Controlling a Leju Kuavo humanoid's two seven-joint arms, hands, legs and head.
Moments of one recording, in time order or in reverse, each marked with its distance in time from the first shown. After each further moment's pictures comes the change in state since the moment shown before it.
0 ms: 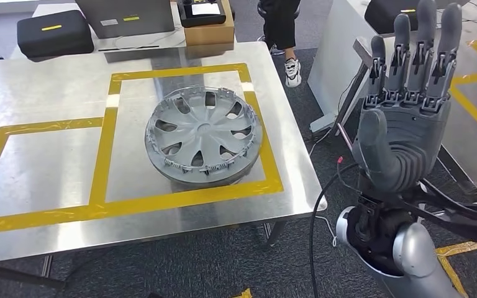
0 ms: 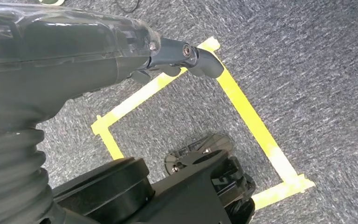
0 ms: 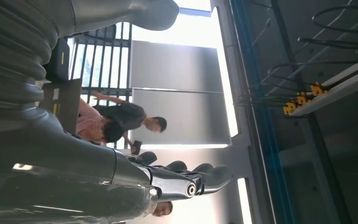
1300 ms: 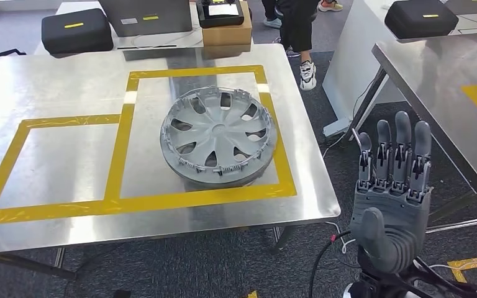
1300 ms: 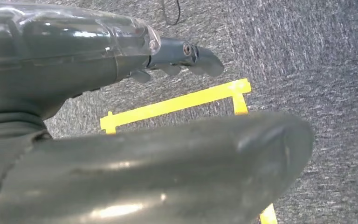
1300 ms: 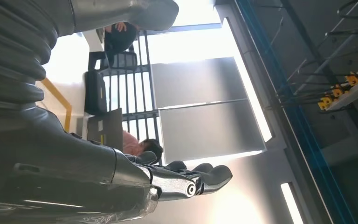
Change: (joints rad) left arm 0.014 0.074 0.159 0.000 0.124 0.033 -0.016; right arm 0.470 0.021 -0.048 -0.054 -0.028 0.185 -0.207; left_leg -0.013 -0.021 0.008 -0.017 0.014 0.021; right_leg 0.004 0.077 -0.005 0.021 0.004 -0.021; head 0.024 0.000
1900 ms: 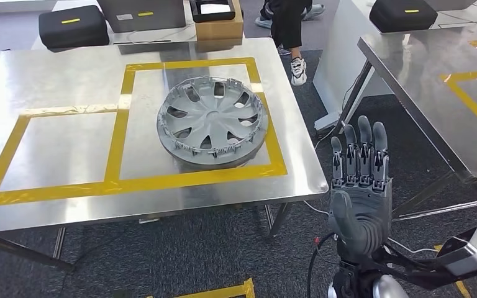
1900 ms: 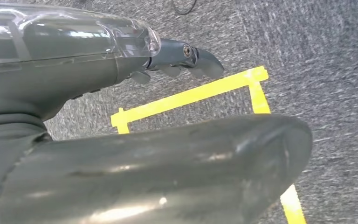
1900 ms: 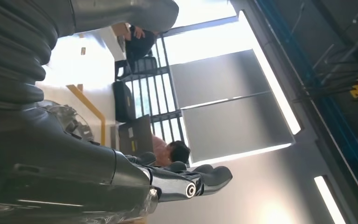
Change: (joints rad) left arm -0.018 0.002 -0.004 -0.004 -0.055 -0.024 0.044; right arm 0.011 0.012 0.007 0.100 -0.081 -0.022 -0.001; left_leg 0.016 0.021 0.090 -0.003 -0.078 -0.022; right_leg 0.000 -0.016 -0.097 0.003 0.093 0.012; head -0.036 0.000
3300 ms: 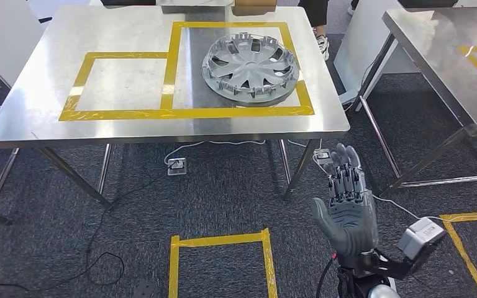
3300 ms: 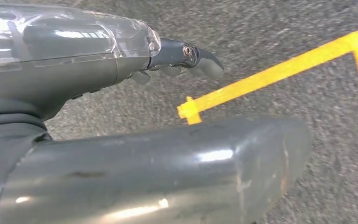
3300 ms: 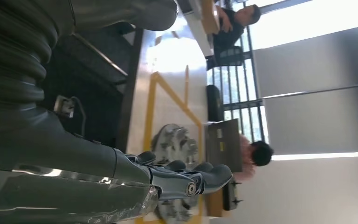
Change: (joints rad) left arm -0.017 -0.052 -0.050 -0.009 -0.055 -0.033 0.043; right arm 0.020 -0.068 0.032 0.178 0.073 -0.086 0.110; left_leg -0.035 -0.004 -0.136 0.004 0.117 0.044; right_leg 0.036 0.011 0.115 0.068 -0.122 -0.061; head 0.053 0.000
